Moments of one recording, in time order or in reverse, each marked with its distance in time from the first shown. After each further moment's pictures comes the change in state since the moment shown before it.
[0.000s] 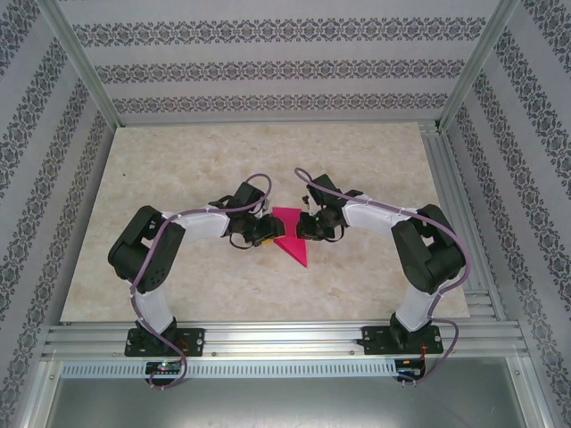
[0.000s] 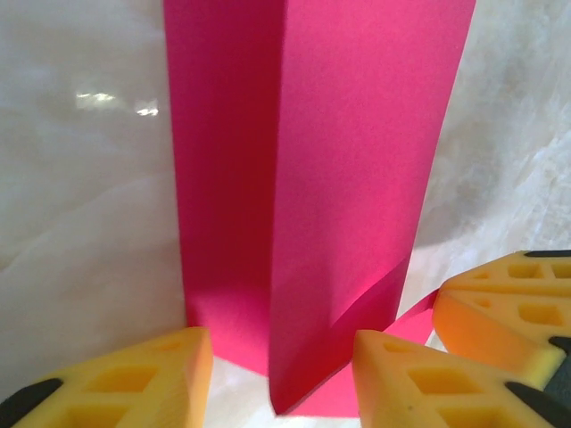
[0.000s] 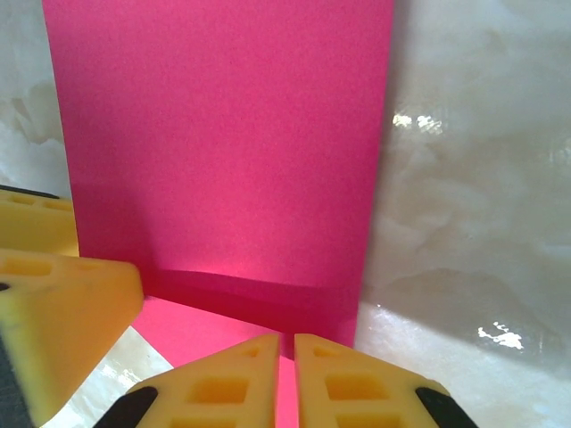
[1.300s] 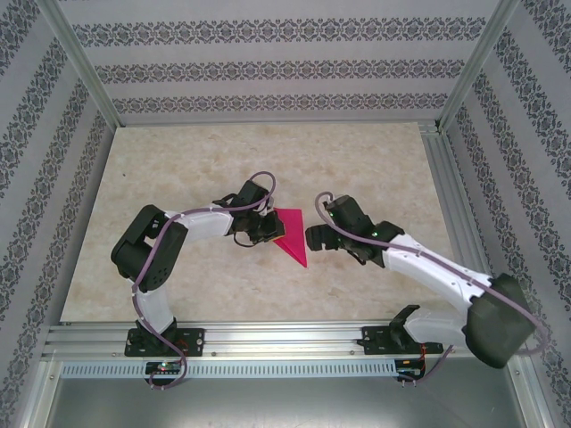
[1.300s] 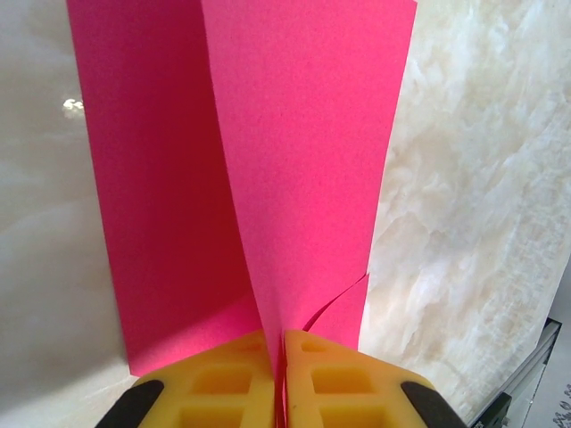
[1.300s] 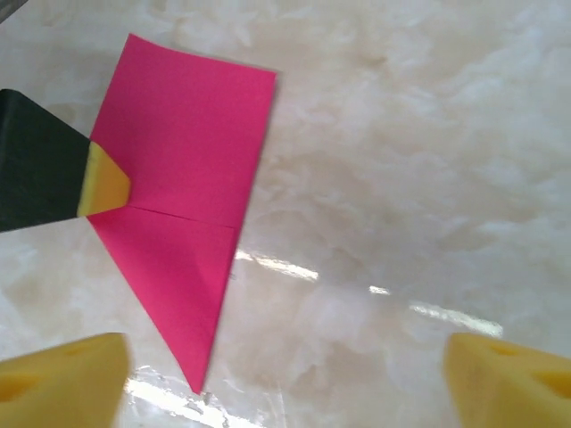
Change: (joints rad) left arm -0.019 0.012 0.032 0.008 -0.005 -0.018; right arm 0.120 -0.583 -0.298 -0.003 0.472 -0.141
